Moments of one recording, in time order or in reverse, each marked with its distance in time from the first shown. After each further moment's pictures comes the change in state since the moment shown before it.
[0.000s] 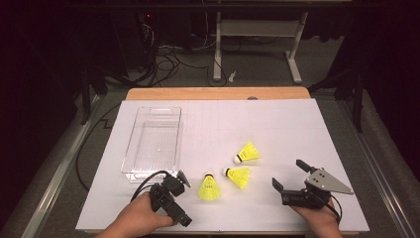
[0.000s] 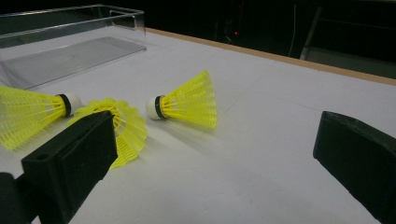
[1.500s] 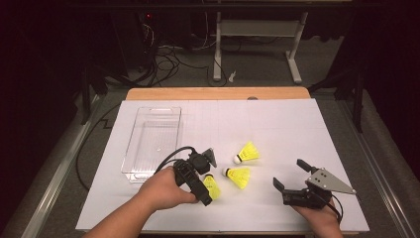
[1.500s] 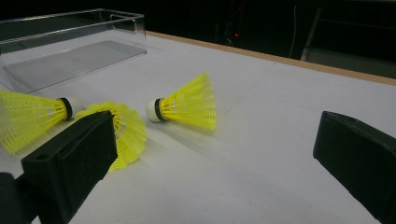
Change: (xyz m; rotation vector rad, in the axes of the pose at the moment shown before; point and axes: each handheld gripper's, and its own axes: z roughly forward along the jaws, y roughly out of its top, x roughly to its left) left arm -0.026 0.073 -0.040 0.027 0.074 0.122; right arm -0.003 0.000 -0.001 -0.012 0.005 0.009
